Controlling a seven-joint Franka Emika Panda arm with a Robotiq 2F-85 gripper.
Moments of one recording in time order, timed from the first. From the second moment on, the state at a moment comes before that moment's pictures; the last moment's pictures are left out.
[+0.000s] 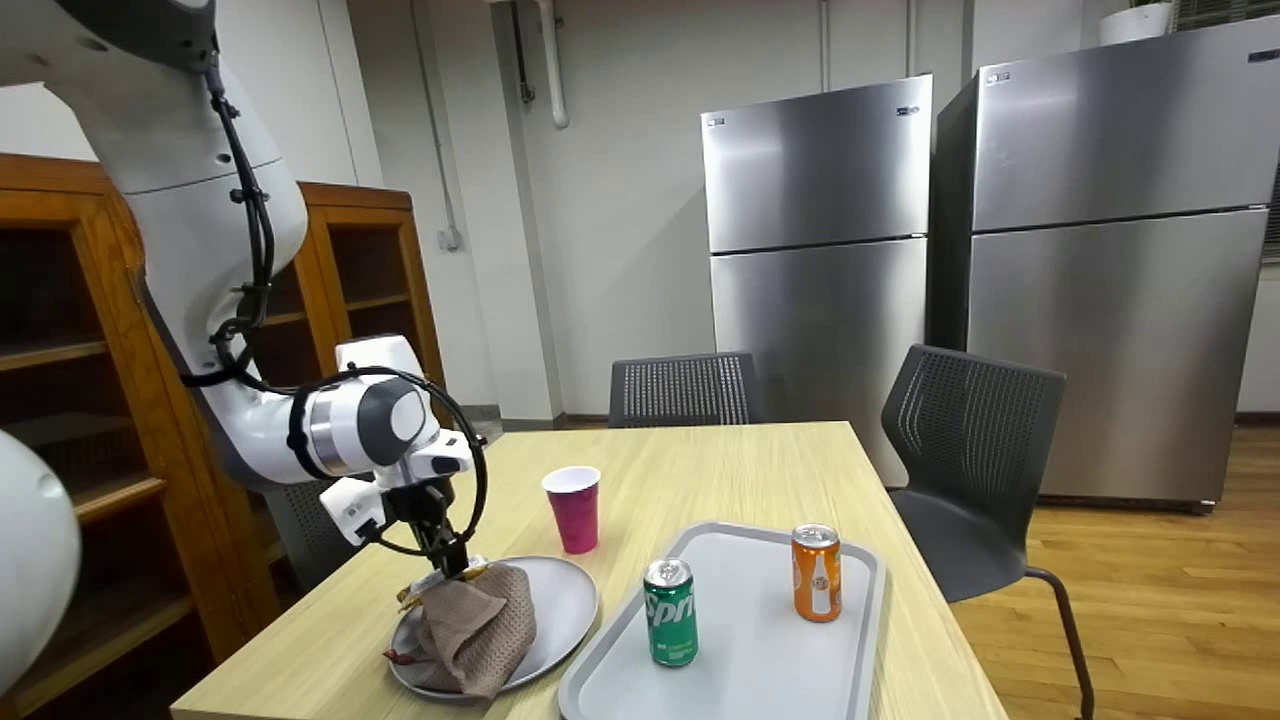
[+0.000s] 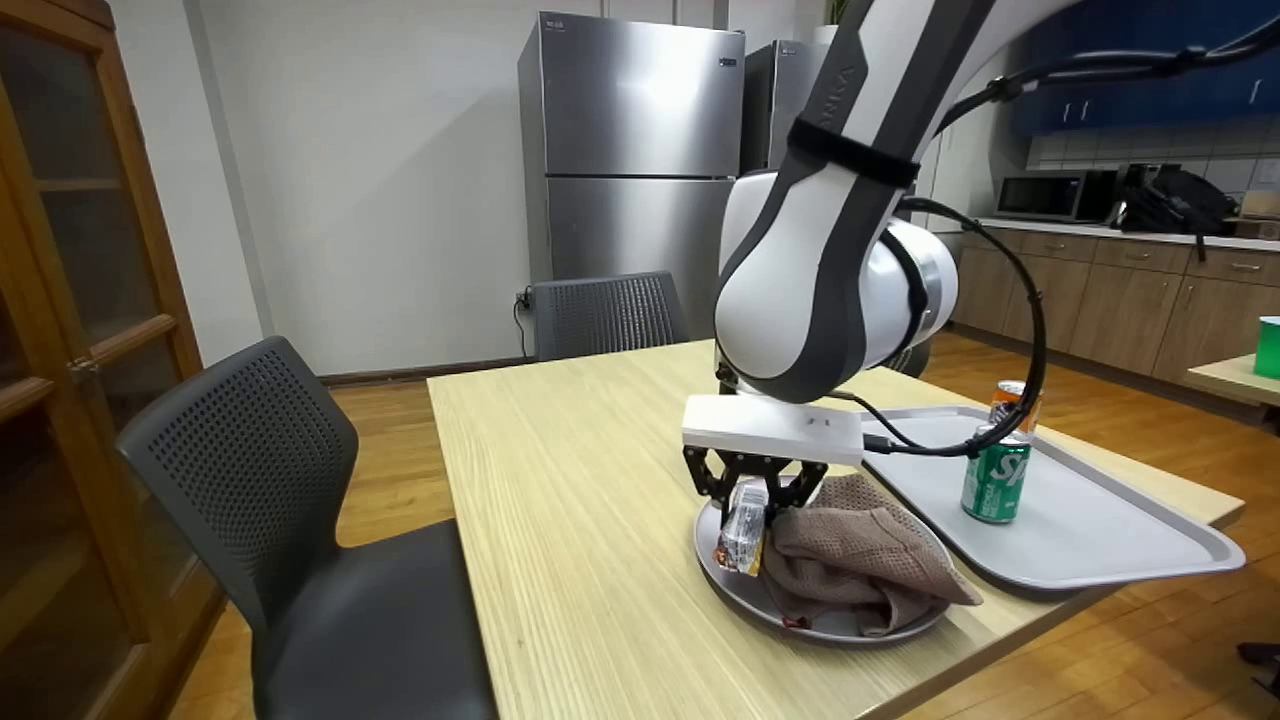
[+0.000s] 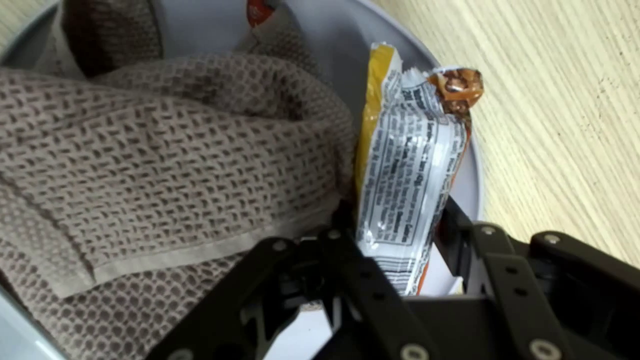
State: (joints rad) arm 0.49 0.46 -0.18 -2.36 -0.01 2.89 0.80
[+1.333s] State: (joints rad) arm 0.59 0.61 -0.14 -2.19 -0.05 2.88 0.80
